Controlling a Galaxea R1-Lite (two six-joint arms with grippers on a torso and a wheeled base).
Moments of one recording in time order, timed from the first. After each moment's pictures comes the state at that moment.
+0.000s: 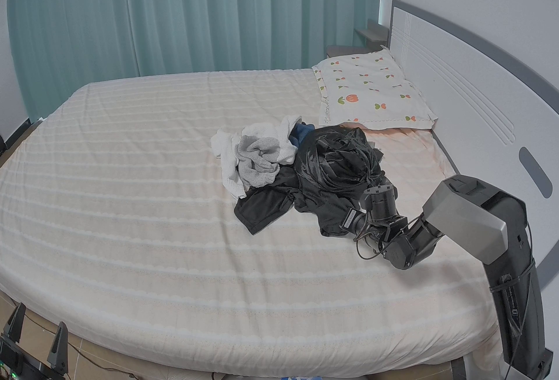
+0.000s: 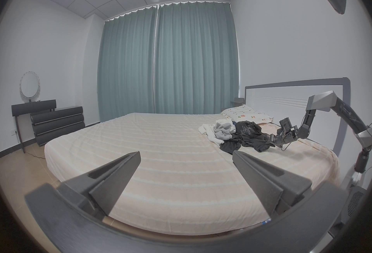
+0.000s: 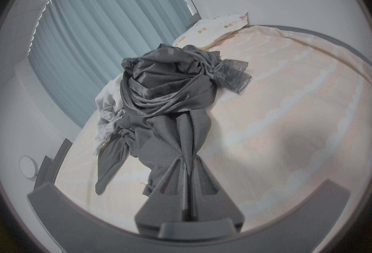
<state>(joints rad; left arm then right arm) 0.01 0.02 -0.02 0.00 0.05 0.00 0.40 2.59 -1.32 -0.79 -0.23 0.67</state>
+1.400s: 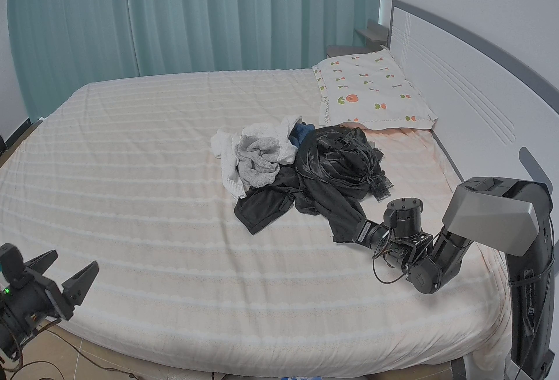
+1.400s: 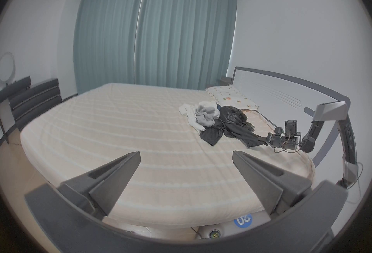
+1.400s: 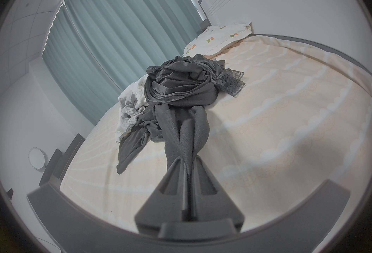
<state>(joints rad) -0.11 0.82 -0.17 -0.38 -0.01 -0.11 0.42 2.43 -0.90 -1.12 -0.18 0.63</state>
